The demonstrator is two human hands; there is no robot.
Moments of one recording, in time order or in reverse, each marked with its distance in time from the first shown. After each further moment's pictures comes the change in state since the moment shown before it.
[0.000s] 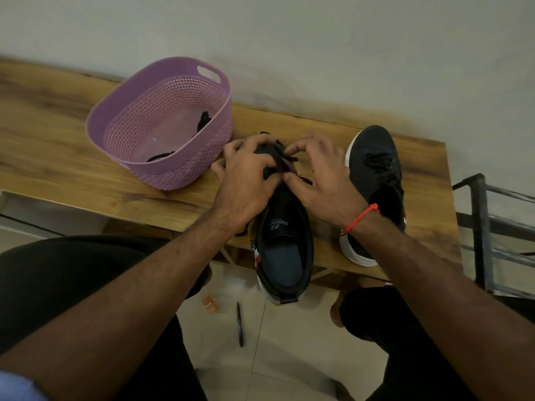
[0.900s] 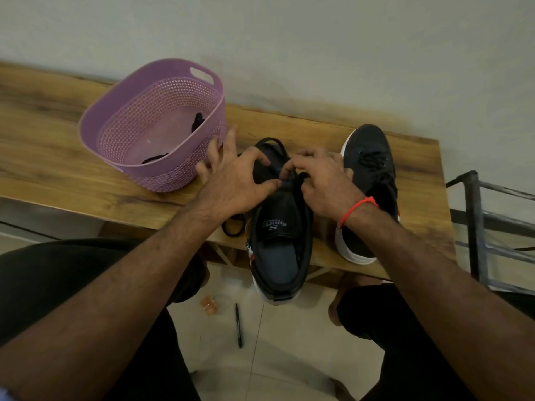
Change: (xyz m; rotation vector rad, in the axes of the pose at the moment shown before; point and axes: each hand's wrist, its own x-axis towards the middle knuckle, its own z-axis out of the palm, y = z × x) left_hand 0.008 -0.003 -0.012 0.148 -0.229 -0.178; right_hand 0.004 0.001 -0.008 -0.182 -0.161 0.185
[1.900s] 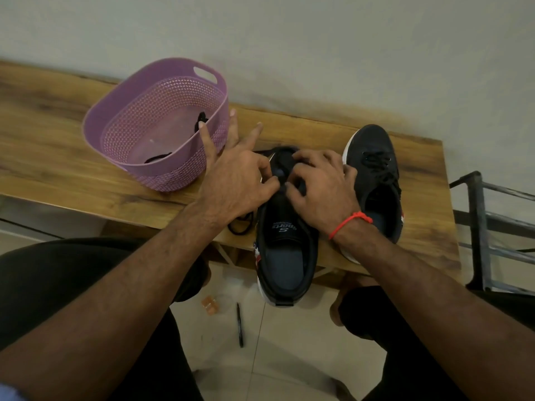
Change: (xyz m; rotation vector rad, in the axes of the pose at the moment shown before) left_hand -0.004 -0.001 -0.007 0.245 0.182 0.268; right_hand -0.006 0.004 0.025 -0.234 0.237 -0.104
